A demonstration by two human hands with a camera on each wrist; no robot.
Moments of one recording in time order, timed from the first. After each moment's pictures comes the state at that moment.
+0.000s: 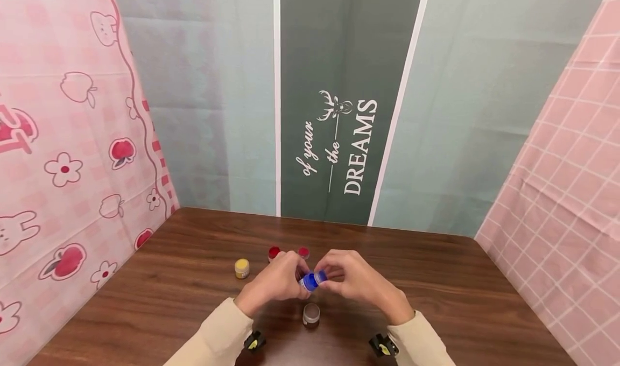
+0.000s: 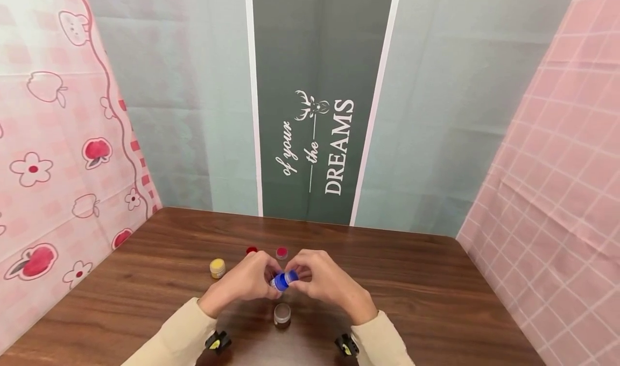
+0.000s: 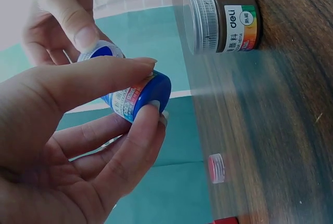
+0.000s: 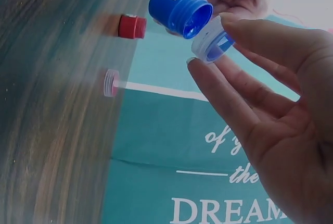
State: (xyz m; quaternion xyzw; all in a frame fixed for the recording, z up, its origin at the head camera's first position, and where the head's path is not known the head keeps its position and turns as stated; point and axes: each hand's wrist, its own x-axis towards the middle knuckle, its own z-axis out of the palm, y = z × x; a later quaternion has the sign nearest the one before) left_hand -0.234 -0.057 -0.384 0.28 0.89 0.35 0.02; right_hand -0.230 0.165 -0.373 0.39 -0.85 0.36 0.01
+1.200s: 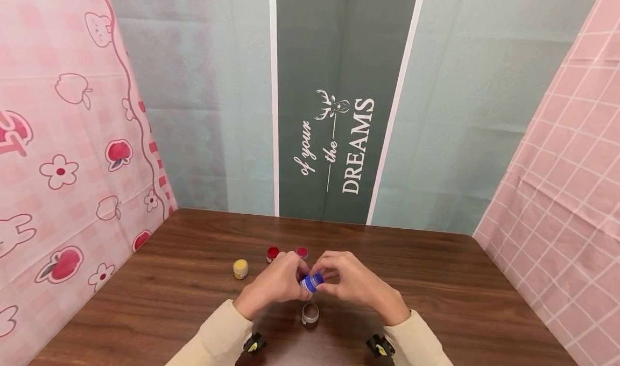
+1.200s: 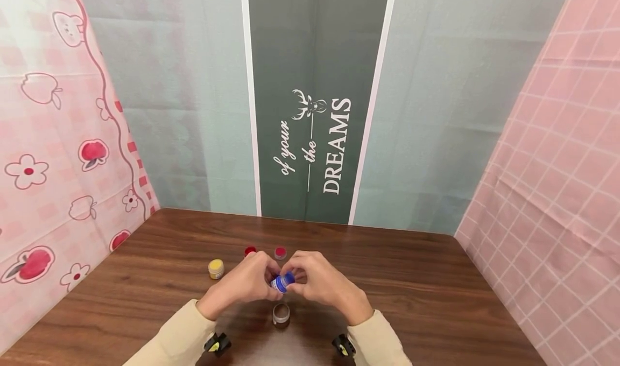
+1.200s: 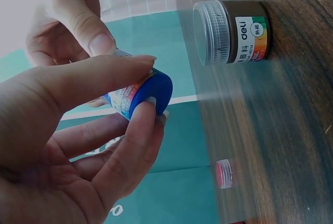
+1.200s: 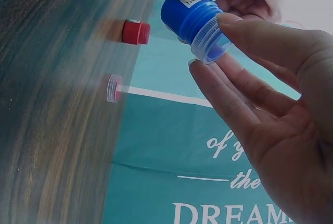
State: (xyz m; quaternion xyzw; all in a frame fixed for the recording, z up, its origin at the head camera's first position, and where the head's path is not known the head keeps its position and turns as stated) left_hand -0.232 -0.054 -0.380 0.30 0.89 0.35 0.03; right_hand -0.226 0.159 -0.373 0.39 -0.86 0.34 0.00
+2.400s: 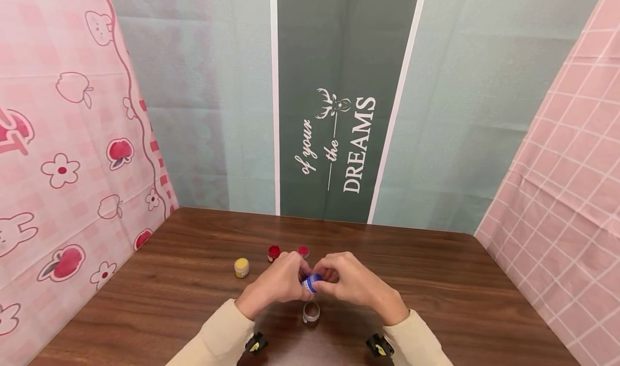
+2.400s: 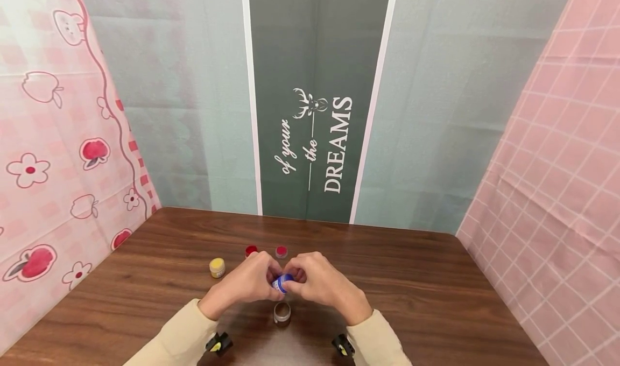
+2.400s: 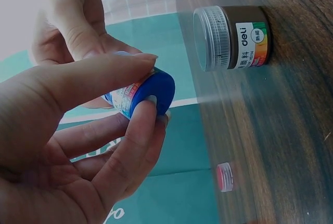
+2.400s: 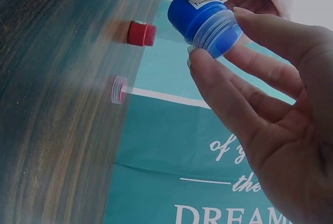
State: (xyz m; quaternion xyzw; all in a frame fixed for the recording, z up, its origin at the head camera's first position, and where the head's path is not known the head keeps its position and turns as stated) left_hand -0.230 -0.052 -0.381 0.30 0.88 0.36 0.03; right_hand -0.227 0.156 -0.377 0.38 -0.87 0.32 0.01
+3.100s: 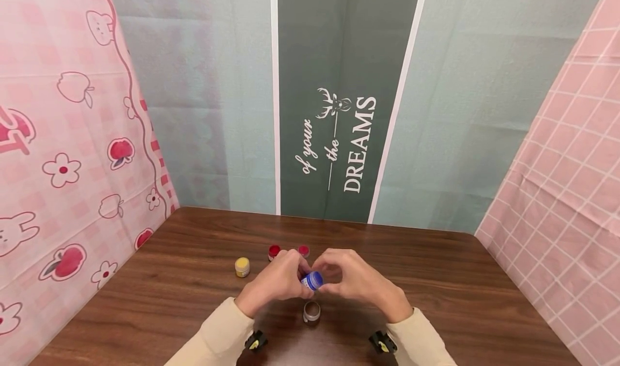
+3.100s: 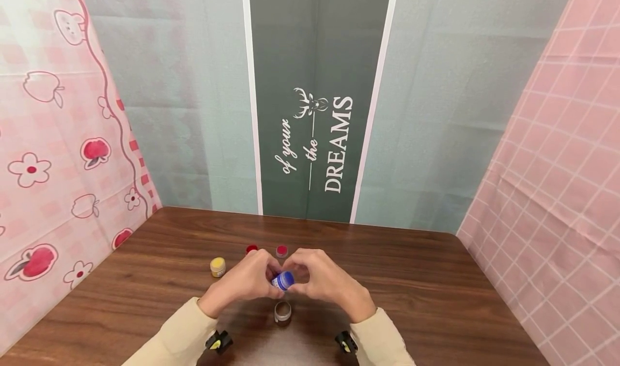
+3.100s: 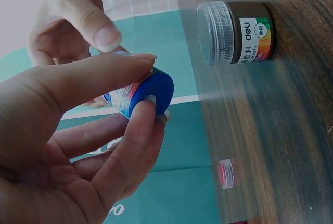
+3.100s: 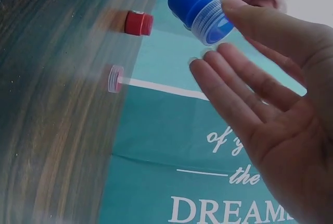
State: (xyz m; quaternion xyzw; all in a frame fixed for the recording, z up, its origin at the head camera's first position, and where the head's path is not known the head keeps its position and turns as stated) left_hand -0.228 -0.054 -0.377 0.29 0.89 0.36 0.04; right_hand -0.229 0.162 -0.374 0.41 -0.84 0.34 0.01
